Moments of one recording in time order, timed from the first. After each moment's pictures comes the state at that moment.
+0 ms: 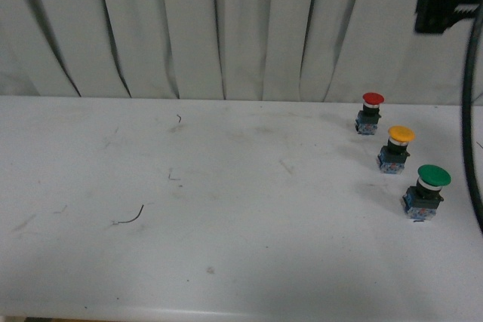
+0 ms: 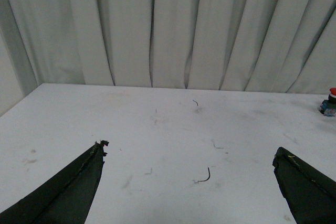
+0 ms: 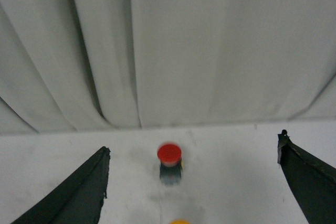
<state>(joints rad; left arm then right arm) 0.00 0.01 0.01 0.00 0.00 -0.02 0.09 1.84 1.06 0.65 0.11 0.03</state>
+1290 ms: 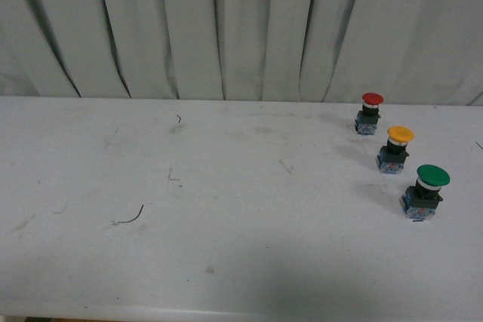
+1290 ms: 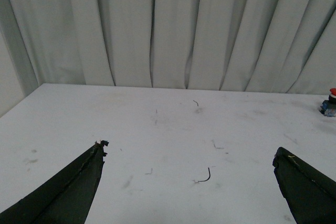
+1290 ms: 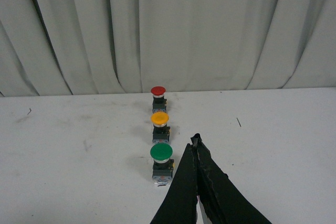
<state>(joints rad) 0.00 0.01 0.01 0.00 0.00 -0.02 0.00 0.60 0.05 0.54 0.00 0.00</state>
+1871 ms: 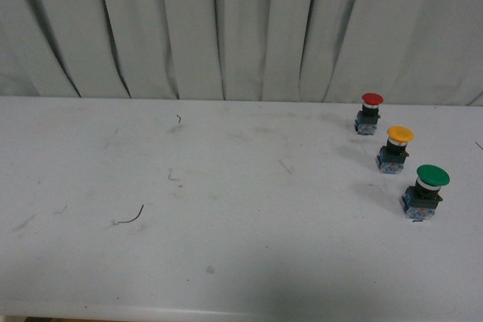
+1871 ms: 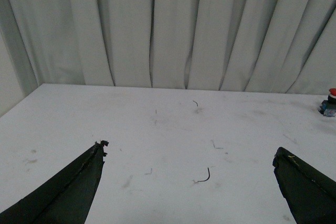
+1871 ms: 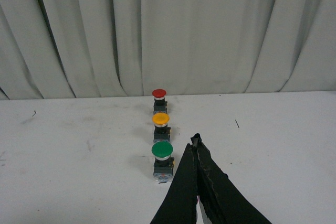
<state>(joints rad) 0.00 0.01 0.01 0.00 0.00 -0.02 0.00 0.33 0.01 0.33 0.00 0.00</state>
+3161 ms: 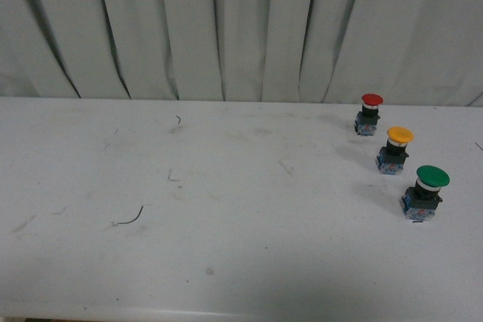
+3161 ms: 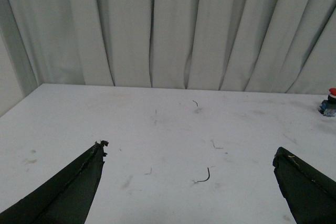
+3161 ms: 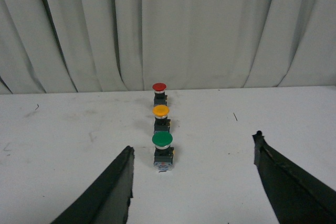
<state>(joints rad) 0.00 0.01 0.01 0.00 0.00 -0.02 0.00 0.00 0.01 0.00 0.00 0.00</state>
